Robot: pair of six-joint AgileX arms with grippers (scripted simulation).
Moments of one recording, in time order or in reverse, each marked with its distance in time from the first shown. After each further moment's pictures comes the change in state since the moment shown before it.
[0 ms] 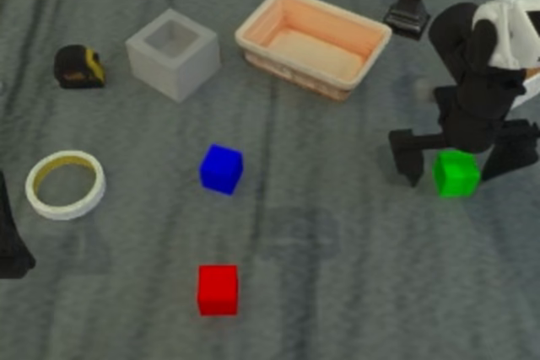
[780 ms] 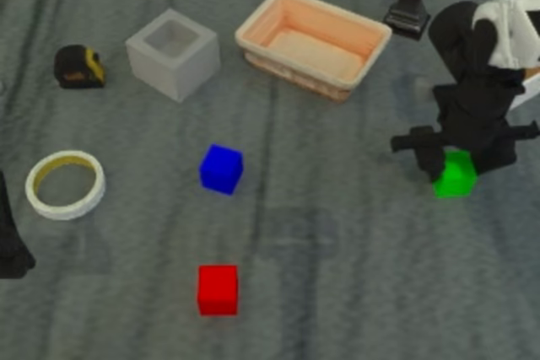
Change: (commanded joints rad) left arm 0.000 0.000 0.000 0.000 0.000 0.000; right arm 0.000 0.000 0.000 0.000 0.000 0.000
